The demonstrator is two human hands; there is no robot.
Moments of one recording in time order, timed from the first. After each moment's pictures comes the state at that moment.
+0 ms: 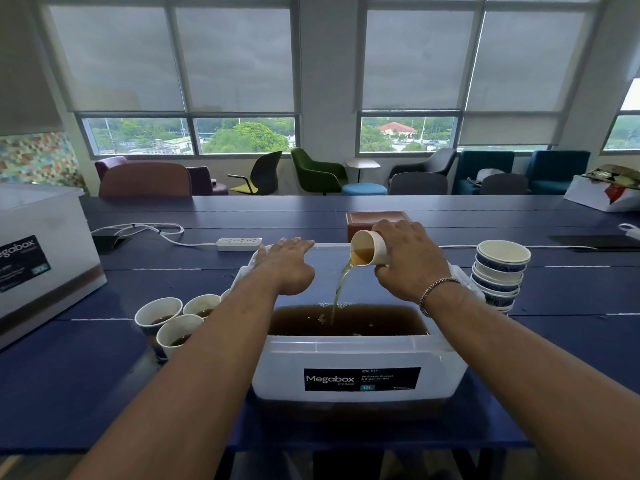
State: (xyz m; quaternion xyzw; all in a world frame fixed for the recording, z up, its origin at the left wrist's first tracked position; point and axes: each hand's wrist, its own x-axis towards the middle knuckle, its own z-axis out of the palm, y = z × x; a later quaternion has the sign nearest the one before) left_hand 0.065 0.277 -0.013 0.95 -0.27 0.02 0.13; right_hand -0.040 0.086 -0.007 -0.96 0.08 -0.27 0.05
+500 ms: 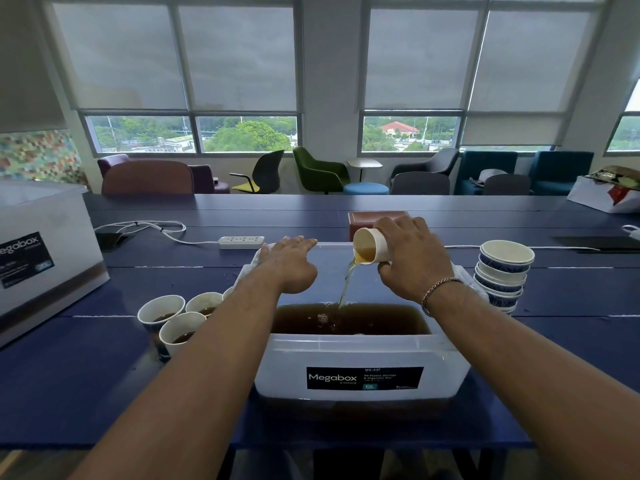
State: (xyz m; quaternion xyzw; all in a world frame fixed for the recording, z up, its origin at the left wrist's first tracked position) left_hand 0.063 0.277 -0.011 0.95 -0.27 0.01 0.13; right_hand -0.041 0.090 -0.004 -0.96 0.08 -0.28 0.02
